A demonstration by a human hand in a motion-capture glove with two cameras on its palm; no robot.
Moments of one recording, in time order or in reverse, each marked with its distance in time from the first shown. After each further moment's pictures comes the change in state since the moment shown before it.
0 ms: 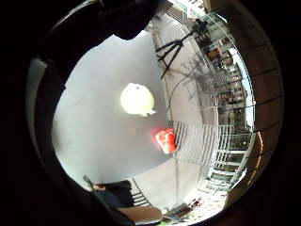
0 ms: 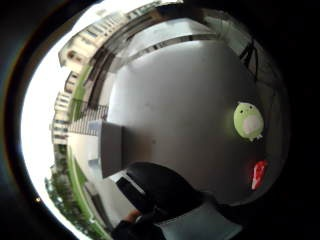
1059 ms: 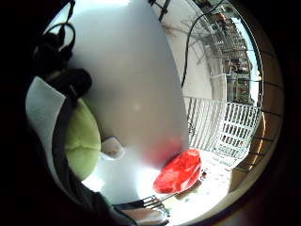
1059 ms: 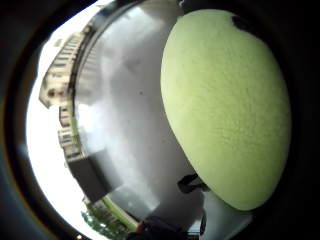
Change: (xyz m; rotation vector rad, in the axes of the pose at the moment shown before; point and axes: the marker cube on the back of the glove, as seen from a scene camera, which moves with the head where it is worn) arm 0.167 -0.009 0.247 -0.236 -0.048 0.330
